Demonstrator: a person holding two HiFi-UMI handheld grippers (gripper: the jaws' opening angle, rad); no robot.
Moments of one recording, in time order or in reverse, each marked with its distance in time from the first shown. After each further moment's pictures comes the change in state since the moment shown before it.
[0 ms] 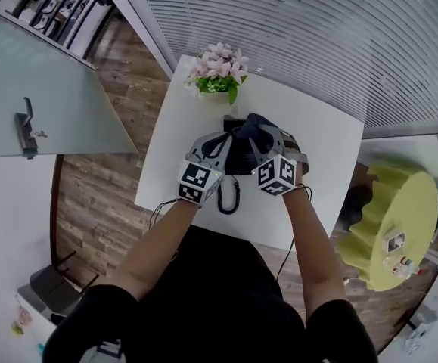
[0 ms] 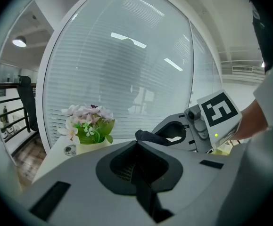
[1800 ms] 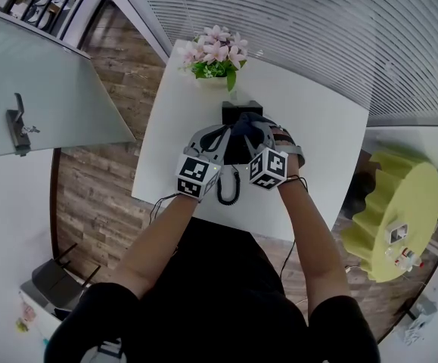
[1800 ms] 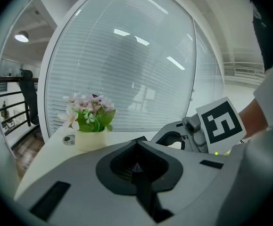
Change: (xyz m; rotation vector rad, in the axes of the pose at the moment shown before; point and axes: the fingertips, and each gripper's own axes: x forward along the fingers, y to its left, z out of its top) left arm 0.005 -0.001 -0.030 -0.038 0.030 0.000; right arm 0.027 0.050 -0.028 -0.084 0.102 0.112
